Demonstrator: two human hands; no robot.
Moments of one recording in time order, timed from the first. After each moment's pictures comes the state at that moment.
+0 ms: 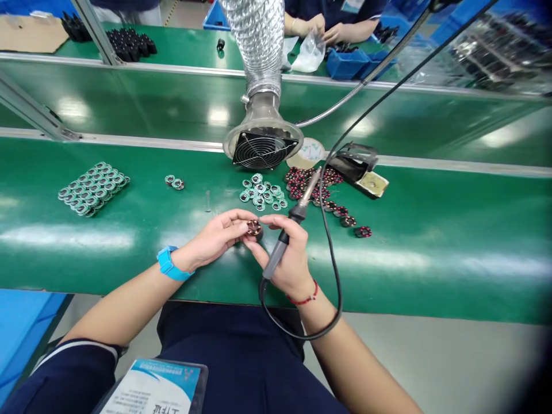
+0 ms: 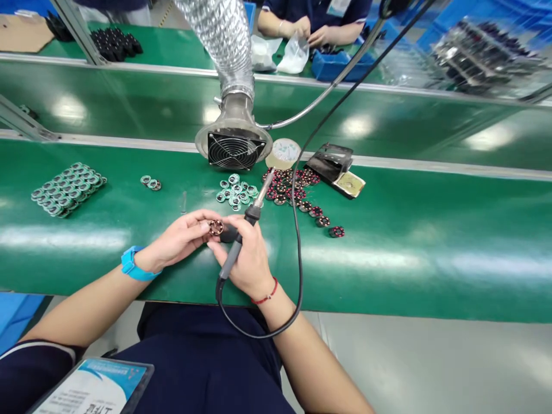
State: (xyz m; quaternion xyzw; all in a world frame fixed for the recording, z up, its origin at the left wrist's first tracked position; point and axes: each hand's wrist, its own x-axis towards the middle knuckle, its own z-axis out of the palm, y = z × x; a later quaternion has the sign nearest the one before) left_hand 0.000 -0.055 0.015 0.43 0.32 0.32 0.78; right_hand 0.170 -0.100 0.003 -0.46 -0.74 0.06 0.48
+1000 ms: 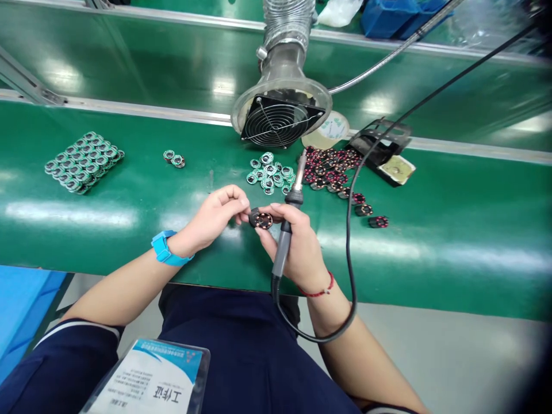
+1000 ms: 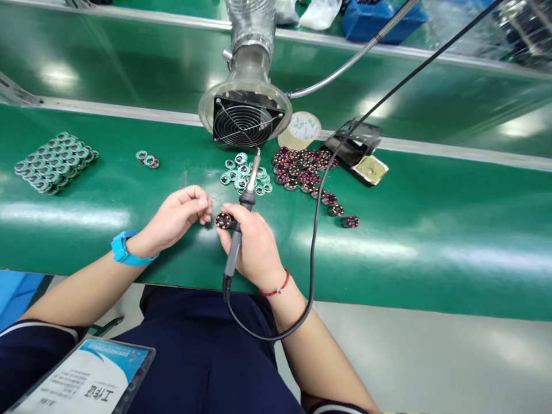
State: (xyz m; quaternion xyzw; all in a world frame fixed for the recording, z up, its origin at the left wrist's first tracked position) left_hand -0.002 -0.048 0.018 0.46 0.39 0.38 0.70; right_hand 0.177 -0.104 0.006 -0.47 -0.78 0.10 0.39
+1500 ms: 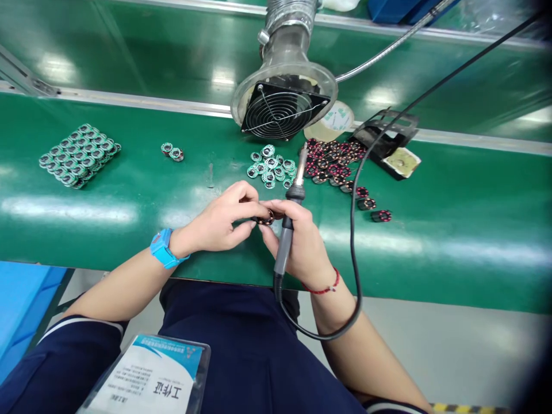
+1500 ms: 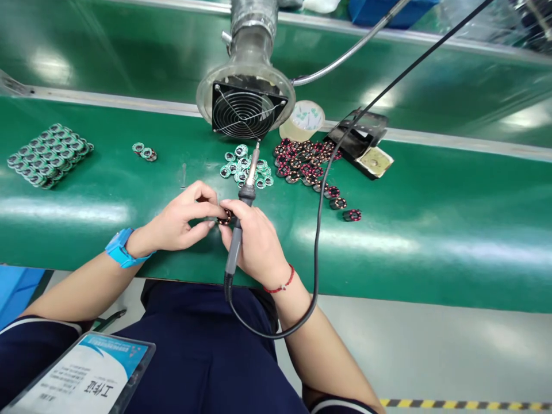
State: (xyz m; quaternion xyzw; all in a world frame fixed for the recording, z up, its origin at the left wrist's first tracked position) left_hand -0.014 -0.052 0.021 0.86 0.25 0.31 0.31; right_hand 0.180 -0.106 0.007 -0.46 -0.79 0.10 0.39
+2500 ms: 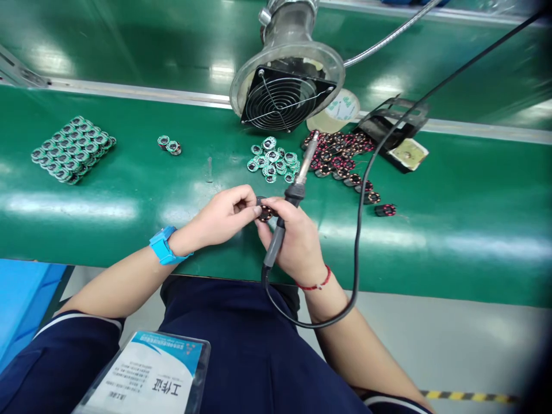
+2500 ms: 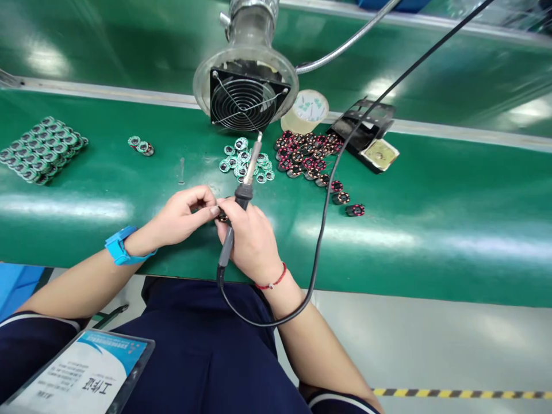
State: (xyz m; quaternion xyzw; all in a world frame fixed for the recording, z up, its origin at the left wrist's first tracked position) left_hand 0.001 -0.058 0.020 0.67 0.39 0.29 0.56; right_hand 0.172 -0.107 -0.005 -0.46 -0.79 0.05 0.41
